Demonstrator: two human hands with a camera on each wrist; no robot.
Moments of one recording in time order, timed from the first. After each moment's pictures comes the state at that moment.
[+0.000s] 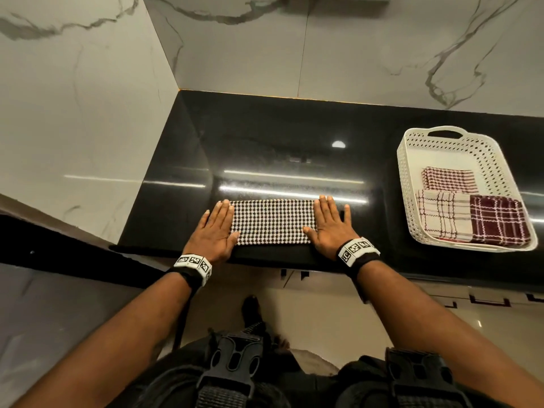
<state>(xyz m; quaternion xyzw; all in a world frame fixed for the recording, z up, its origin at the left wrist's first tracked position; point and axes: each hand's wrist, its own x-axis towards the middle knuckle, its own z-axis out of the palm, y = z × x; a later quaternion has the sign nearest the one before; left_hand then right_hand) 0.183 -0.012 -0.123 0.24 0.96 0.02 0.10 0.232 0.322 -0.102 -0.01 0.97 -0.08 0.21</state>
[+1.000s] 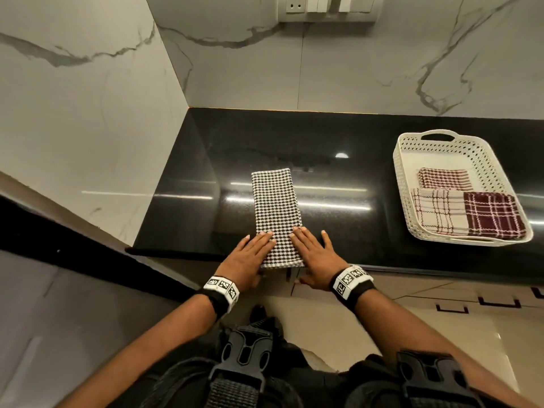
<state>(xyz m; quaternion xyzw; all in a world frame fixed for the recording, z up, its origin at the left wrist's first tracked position) 0.248 0.028 -0.126 0.40 0.91 0.03 0.08 0.298 0.279 -0.105 -0.16 0.97 -0.09 0.16</state>
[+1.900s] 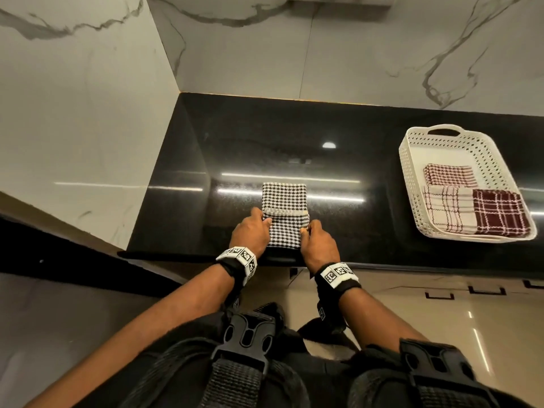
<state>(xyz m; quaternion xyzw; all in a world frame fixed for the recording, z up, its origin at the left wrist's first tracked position) 0.187 0.060 -0.090 0.09 0.95 0.28 0.12 0.257 0.223 -0.094 0.21 0.93 -0.29 0.05</state>
